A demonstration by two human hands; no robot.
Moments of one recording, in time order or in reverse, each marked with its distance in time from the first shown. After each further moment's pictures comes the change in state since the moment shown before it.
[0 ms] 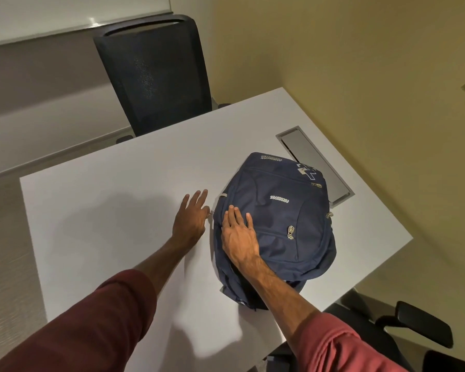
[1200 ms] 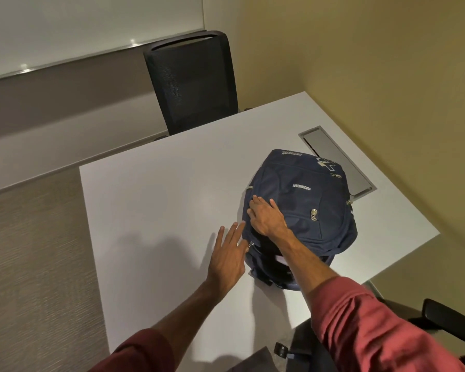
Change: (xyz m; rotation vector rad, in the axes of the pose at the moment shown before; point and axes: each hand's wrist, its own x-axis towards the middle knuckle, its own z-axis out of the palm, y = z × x) left_hand -0.150 0.113 -0.065 0.350 -0.372 -0.007; right_hand -0.008 0.011 -0.018 0.214 -0.034 -0.034
